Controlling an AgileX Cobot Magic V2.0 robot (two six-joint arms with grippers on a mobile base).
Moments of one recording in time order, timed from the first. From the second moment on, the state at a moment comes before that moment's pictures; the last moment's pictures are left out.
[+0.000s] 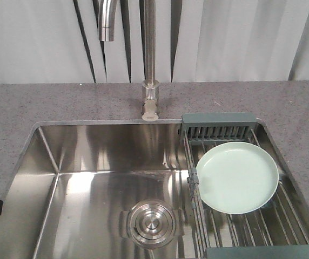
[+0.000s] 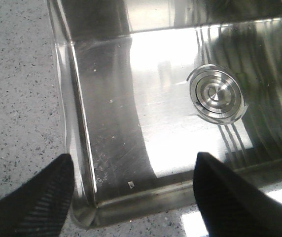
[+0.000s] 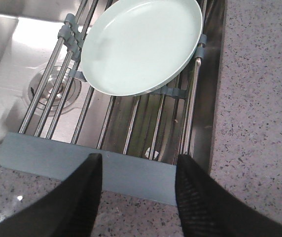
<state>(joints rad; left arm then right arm) -0.14 0.79 -0.69 -0.16 0.88 0.03 0.05 0.54 -0.58 0.18 0.93 -0.20</state>
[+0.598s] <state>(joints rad) -0.14 1.00 -1.04 -0.18 0.89 0.14 0.05 0.54 -0.57 0.18 0.94 -0.20</state>
